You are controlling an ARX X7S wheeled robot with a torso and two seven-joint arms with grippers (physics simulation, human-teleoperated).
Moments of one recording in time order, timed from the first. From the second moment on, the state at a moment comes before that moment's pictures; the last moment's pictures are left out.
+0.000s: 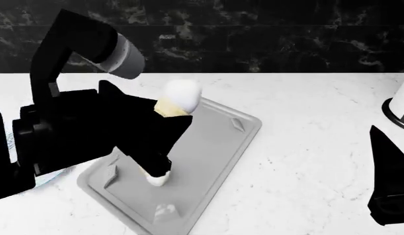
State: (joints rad) left arm -1.67 -0.96 1.00 0.49 -2.25 -0.78 -0.62; right arm 0.44 1.34 0.62 -0.95 2.45 0.93 1.29
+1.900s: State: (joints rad) left arm -1.79 -0.13 1.51 -0.86 -1.62 -1.13 0.15; right arm 0.40 1.27 0.67 -0.91 2.43 1.02 1.29
